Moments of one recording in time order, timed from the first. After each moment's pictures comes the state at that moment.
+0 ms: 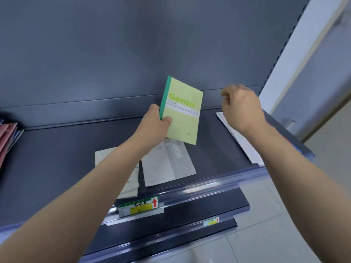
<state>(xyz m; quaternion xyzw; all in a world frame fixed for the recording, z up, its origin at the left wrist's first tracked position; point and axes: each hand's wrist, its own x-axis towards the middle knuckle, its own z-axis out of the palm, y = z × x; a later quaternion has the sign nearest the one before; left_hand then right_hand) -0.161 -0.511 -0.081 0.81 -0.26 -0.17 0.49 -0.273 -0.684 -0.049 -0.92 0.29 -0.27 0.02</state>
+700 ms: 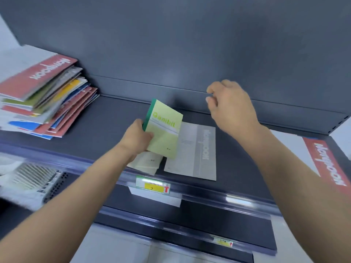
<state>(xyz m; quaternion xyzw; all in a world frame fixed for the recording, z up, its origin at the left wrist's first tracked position) -0.169 -0.425 -0.120 0.85 0.02 -0.12 0.52 -0.217 -0.627 -0.041 -0.97 -0.01 -0.24 0.04</state>
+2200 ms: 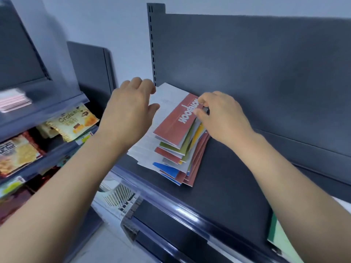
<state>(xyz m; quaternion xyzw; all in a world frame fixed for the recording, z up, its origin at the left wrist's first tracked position) -0.053 -0.081 0.000 0.94 -0.10 0.32 0.10 -0.023 -0.270 -0.007 -0.96 -0.16 -0.20 0.15</state>
